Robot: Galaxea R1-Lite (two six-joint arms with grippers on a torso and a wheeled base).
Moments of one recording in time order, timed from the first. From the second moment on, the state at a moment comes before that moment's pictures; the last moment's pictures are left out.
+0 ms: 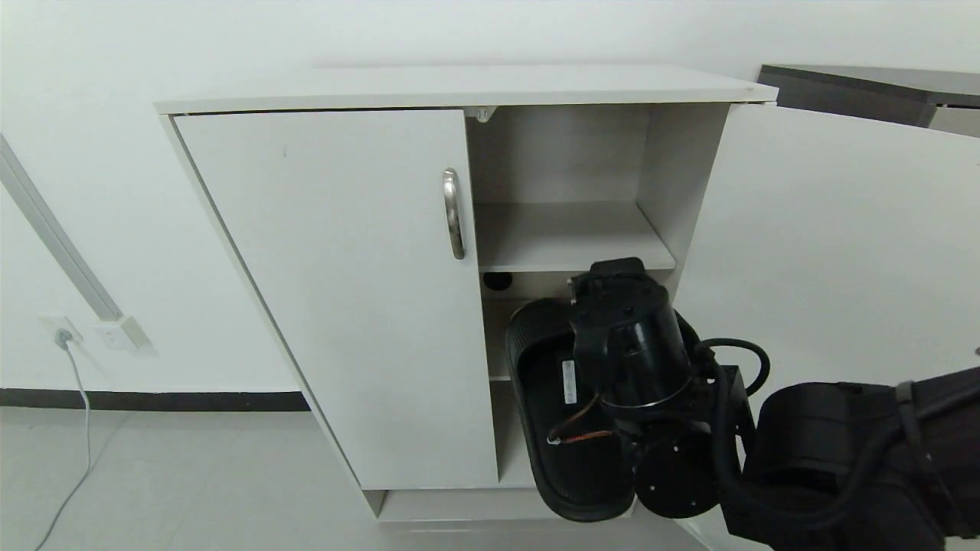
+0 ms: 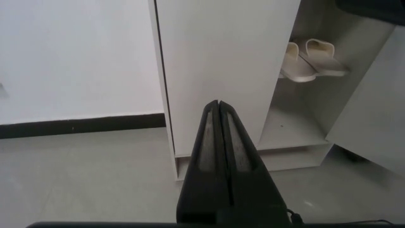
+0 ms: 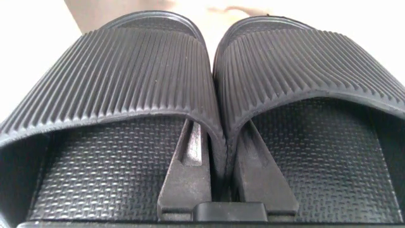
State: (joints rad) left arm 0.00 0.00 0.00 0.01 -0.06 0.00; right arm 0.98 1.86 -1.11 -0.38 -0.87 0.26
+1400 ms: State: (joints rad) left arm 0.00 0.00 0.00 0.01 -0.06 0.00; right arm 0.94 1.85 -1.22 -0.36 -0.87 0.22
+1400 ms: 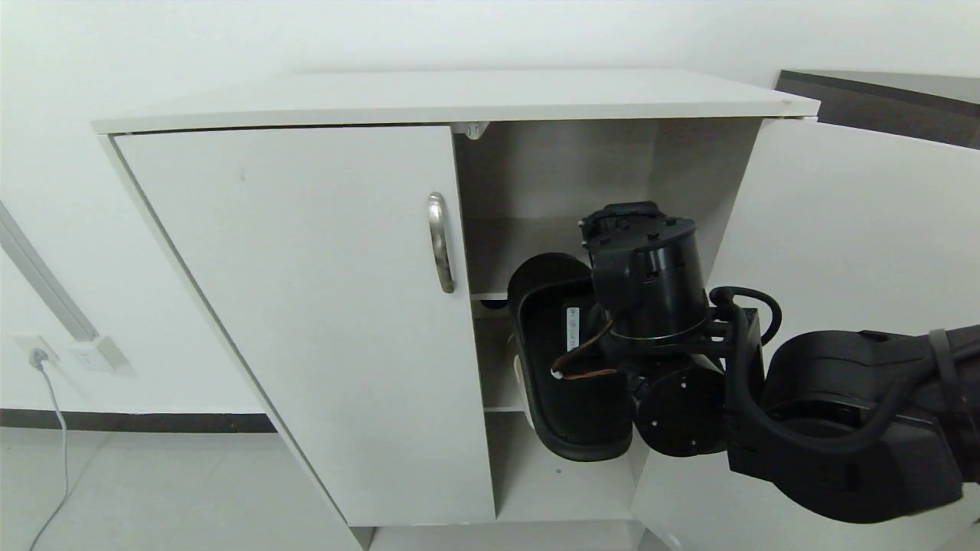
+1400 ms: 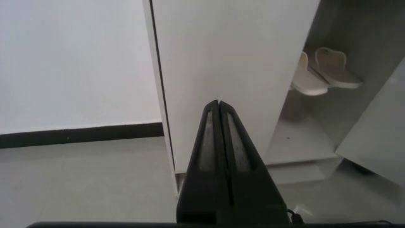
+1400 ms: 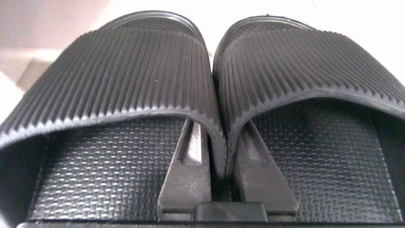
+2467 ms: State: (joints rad) left arm 0.00 0.00 0.00 0.01 -0.06 0.00; right arm 0.81 2.00 -1.44 -0.25 -0.79 0.21
